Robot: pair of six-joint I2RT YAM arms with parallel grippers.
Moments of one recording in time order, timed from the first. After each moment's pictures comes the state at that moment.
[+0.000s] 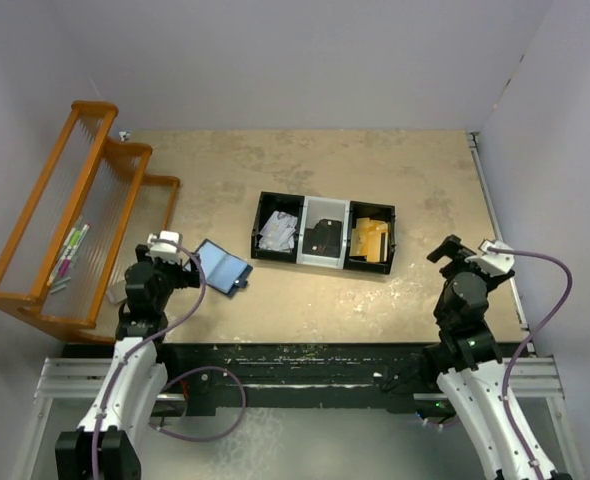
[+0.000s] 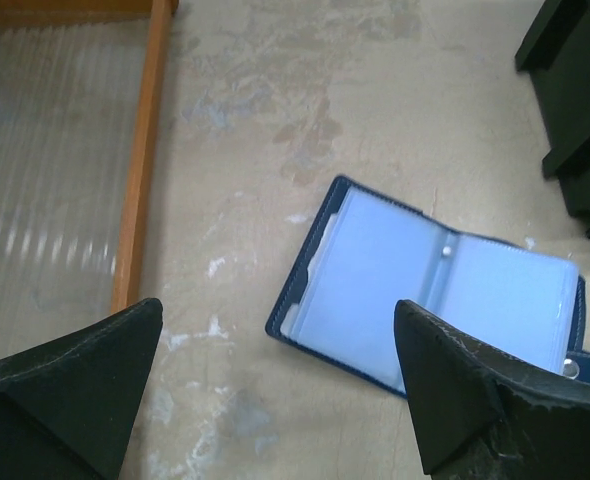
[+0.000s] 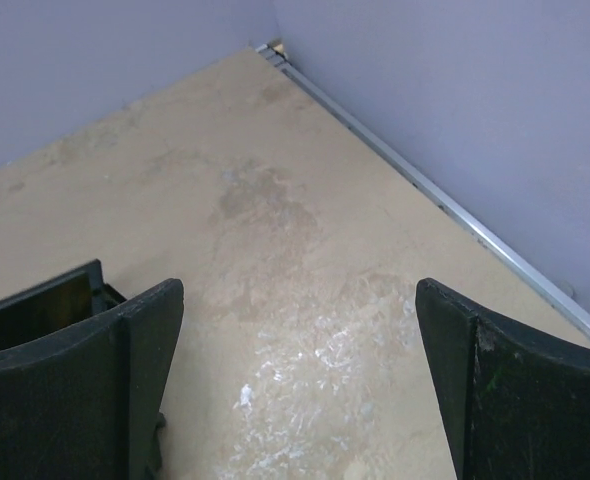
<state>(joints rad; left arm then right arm) 0.04 0.62 0.19 0.12 0.13 0.11 0.24 0.31 0.35 -0.12 0.79 0.23</state>
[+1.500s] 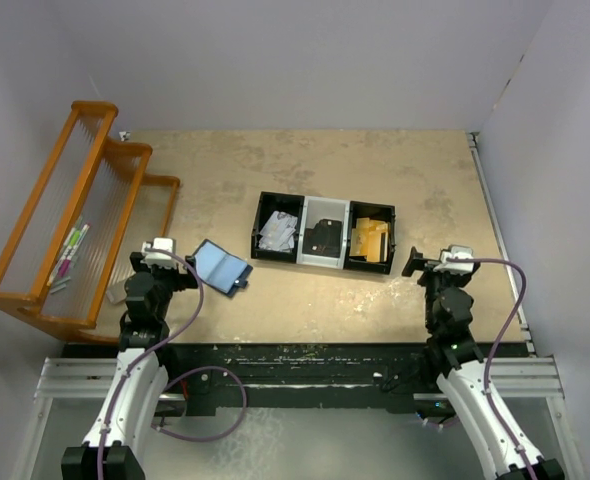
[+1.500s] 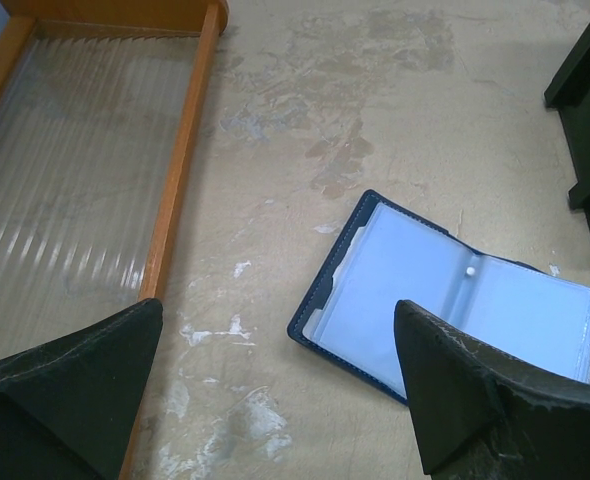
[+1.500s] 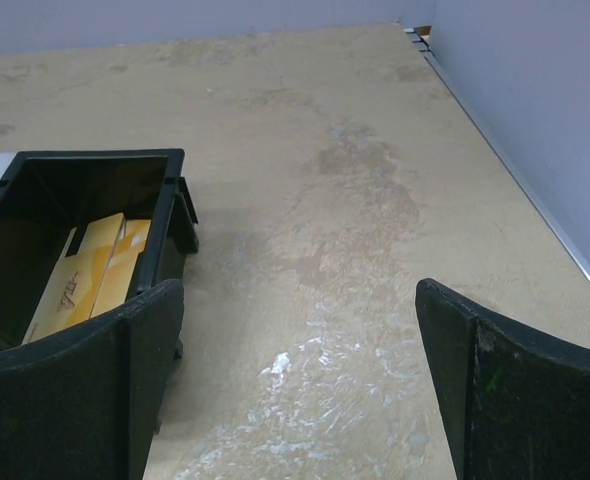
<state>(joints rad) 0.04 0.48 0.07 0.18 0.04 0.06 0.24 0.27 0.02 0.24 0.43 0.00</state>
